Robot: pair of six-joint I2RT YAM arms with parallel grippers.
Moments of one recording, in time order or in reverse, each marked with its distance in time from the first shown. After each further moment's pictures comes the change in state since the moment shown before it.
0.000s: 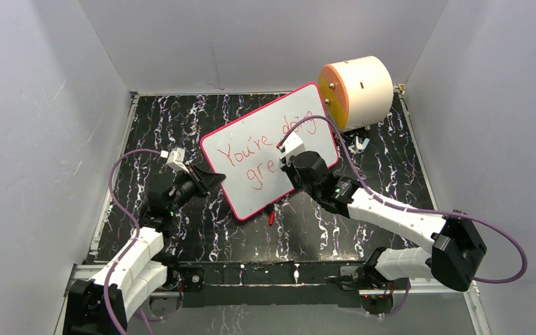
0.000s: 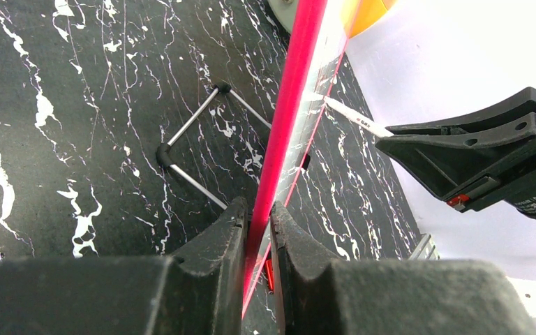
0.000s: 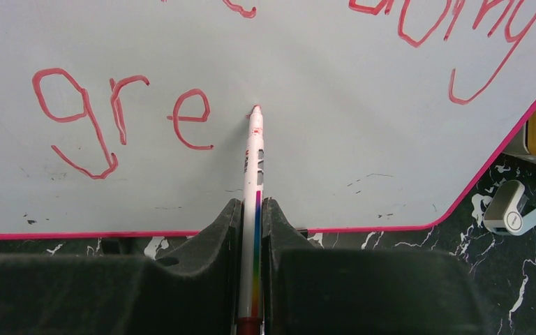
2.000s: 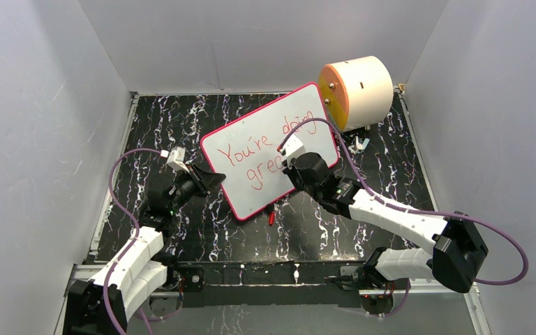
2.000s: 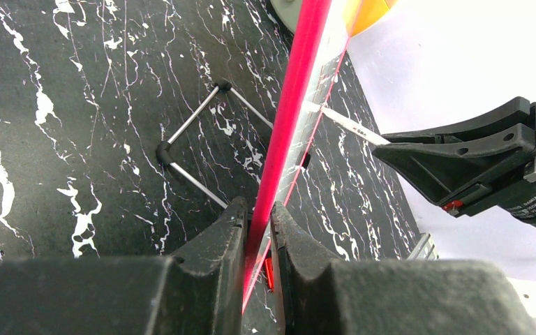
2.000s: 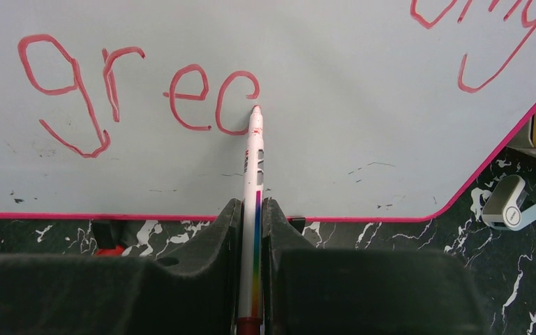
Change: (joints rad) left arm 0.000 -0.001 0.013 -0.025 0.000 0.000; right arm -0.007 -0.013 -0.018 -0.027 -0.021 -0.022
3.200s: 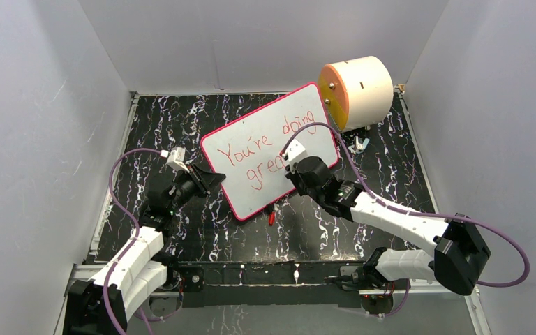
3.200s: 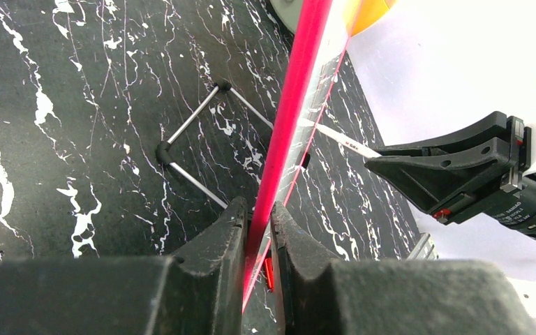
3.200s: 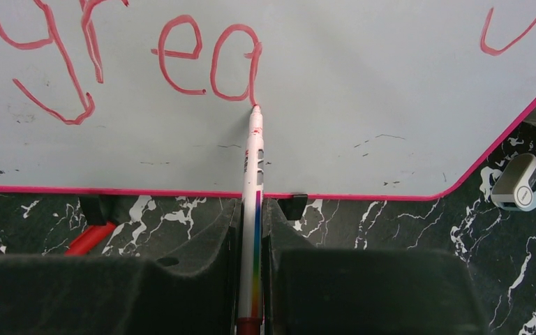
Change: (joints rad) left arm 0.000 0.000 0.000 0.000 0.000 0.000; right arm -0.006 -0.021 -0.045 -0.017 -0.013 0.010
